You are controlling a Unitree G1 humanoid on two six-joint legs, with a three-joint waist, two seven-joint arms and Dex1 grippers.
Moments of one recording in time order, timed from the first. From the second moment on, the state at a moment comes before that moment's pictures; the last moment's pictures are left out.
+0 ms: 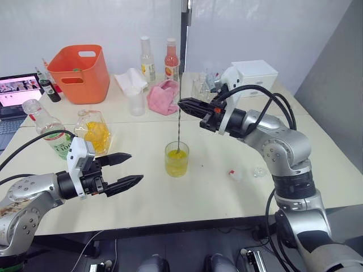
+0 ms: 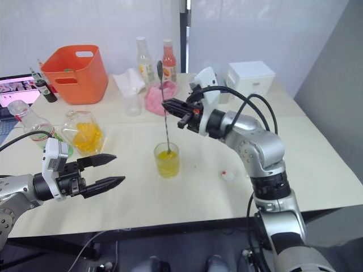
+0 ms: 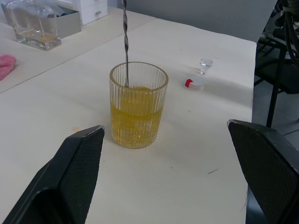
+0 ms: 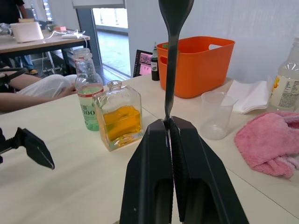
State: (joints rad) left arm -0.06 0.85 0.36 -0.42 -0.82 0.61 -0.95; right arm -0.89 -0.42 0.07 -0.13 0.61 0.72 0.63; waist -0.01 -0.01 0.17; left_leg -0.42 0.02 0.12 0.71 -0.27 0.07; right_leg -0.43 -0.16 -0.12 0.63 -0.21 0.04
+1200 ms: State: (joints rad) left arm -0.06 0.85 0.35 -0.42 -0.82 0.61 -0.93; right arm -0.90 -0.46 0.06 -0.25 0.62 0.85 0.72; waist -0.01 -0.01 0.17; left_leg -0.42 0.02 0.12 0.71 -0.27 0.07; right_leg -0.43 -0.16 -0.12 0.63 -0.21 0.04
